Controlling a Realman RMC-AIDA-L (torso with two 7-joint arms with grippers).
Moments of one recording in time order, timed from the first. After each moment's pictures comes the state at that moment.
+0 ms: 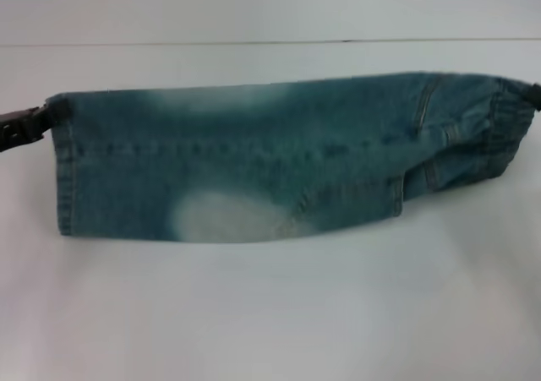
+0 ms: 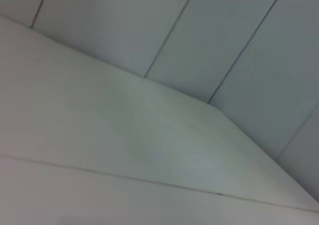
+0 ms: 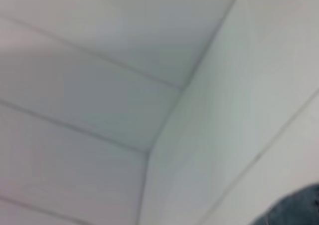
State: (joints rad) left arm -0.45 -2.12 0.38 0.84 2.03 1.38 -1.82; right arm 0.45 1.97 -0.24 -0.42 -1.91 -1.44 2.13
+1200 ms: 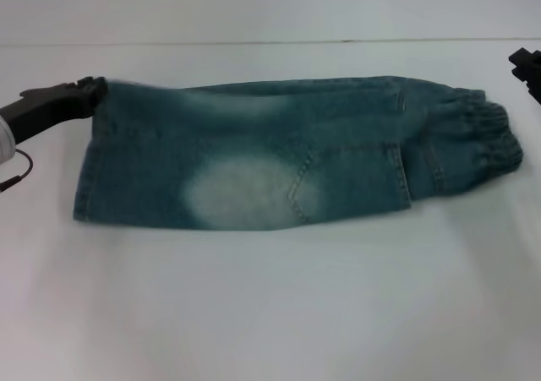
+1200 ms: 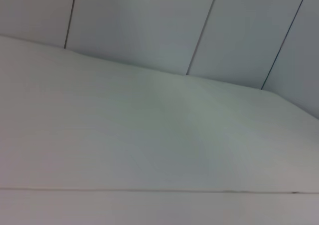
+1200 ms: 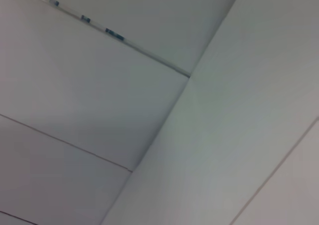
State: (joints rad) left arm -0.59 -2.16 0.44 0.67 2.01 0.98 -1.59; right arm 0.55 2.06 -0.25 -0.34 -1.68 -1.02 1.90
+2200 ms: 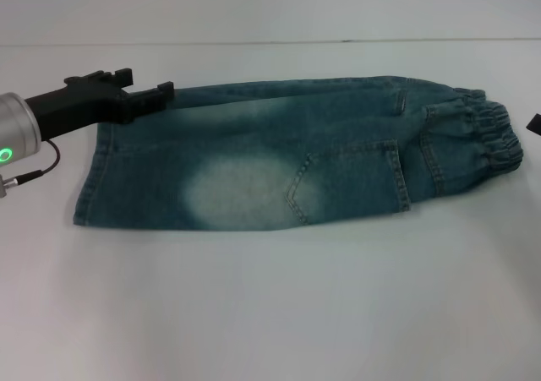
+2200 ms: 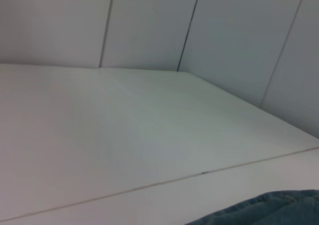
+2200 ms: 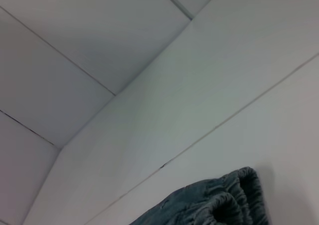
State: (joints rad) left arm -0.54 -2.17 0.67 0.83 1.98 1.13 -1.64; right arm 0.35 2.03 -0.43 -0.54 -1.82 -1.21 1.90
